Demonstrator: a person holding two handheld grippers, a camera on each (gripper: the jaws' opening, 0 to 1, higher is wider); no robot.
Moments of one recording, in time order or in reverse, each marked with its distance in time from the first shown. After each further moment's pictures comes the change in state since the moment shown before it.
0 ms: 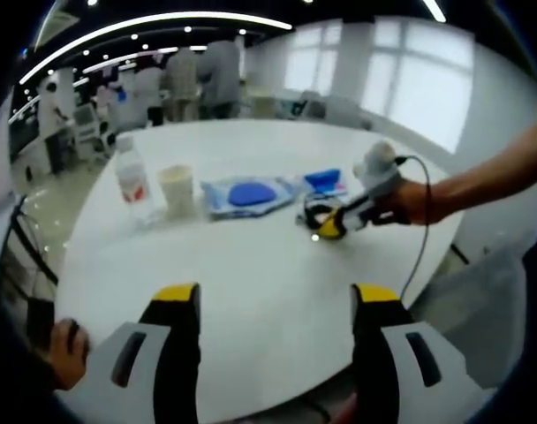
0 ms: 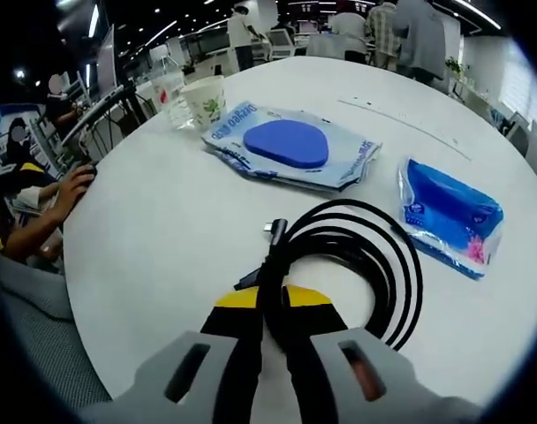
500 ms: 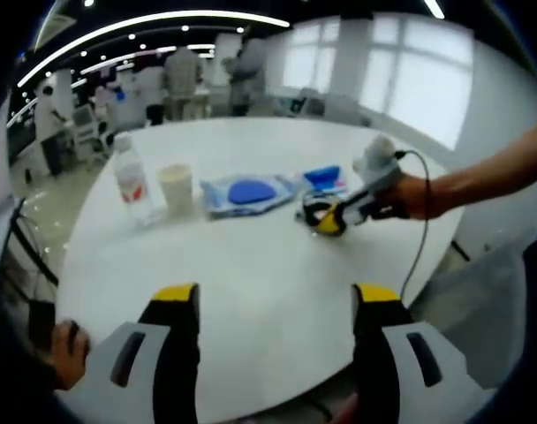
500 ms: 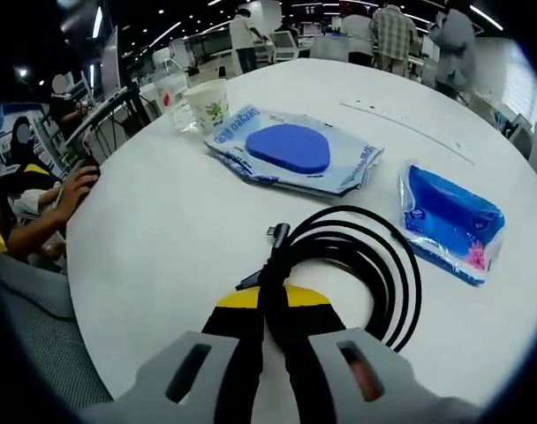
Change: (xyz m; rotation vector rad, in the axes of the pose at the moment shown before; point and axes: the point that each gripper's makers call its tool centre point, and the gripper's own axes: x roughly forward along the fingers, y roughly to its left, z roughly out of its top) left arm 0.000 0.000 0.000 0.003 0.009 -0.002; right arm 0.005 -0.005 0.003 -0.020 0.004 0.015
